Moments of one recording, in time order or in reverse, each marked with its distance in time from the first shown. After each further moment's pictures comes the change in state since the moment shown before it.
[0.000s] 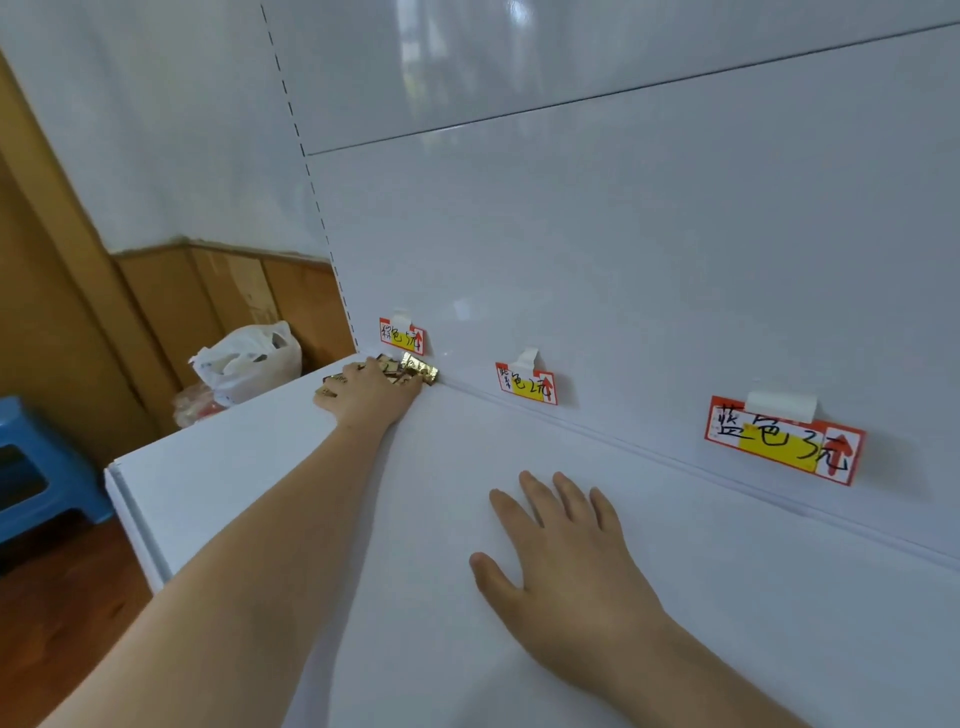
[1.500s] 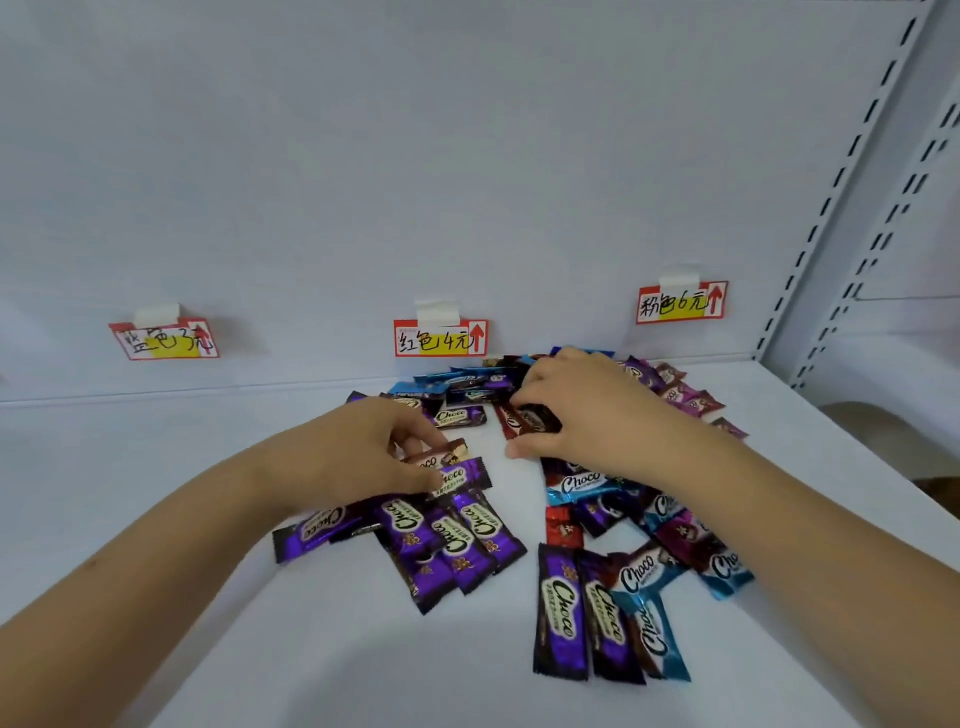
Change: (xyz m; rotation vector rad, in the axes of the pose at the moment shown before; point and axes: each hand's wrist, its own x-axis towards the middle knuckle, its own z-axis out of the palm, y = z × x) left_hand -0.479 0.201 -0.058 -0.202 -0.763 1.321; right_hand -0.339 0.223 -0.122 -0.357 0.069 0.517
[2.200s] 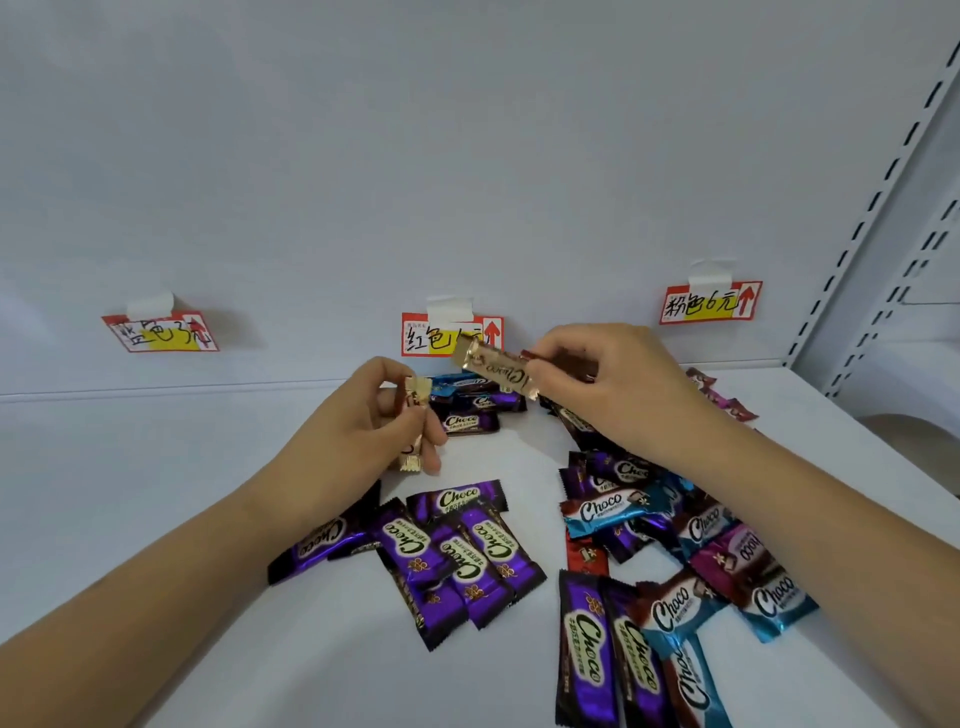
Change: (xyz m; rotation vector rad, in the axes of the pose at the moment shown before) left_hand 0.007 -0.011 0.016 -0.654 0.287 0.096; right_hand 0.004 0.001 -0.002 0.717 0.404 0.090
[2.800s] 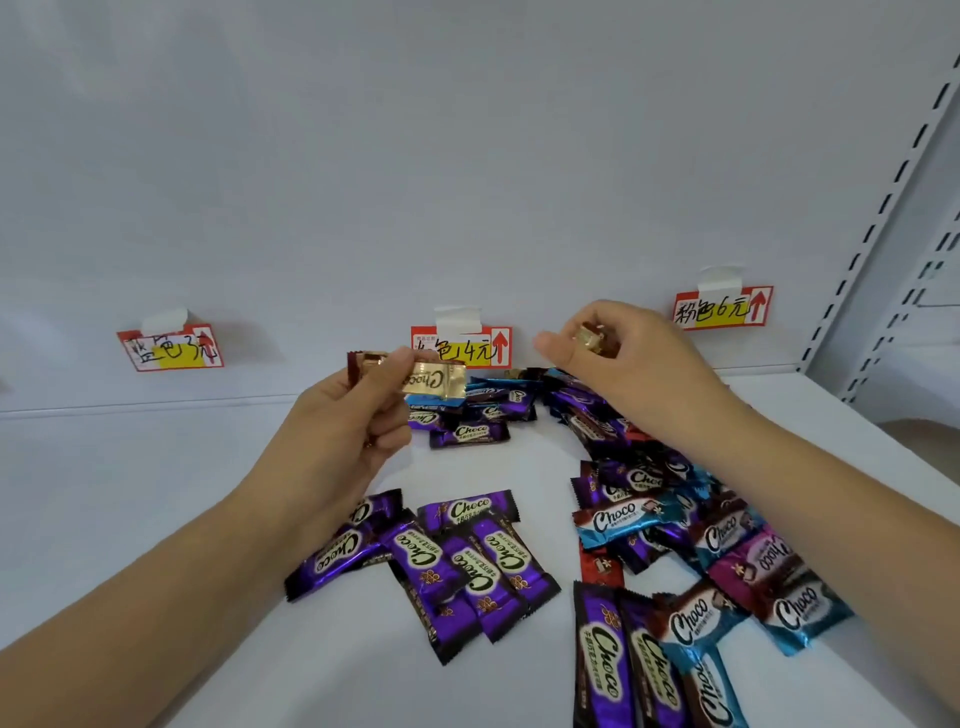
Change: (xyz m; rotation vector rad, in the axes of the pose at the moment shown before) left_hand 0.006 0.005 -0.001 -0.717 0.154 -0.030; right_hand 0.007 -0.002 -0.007 0.027 0.120 0.162
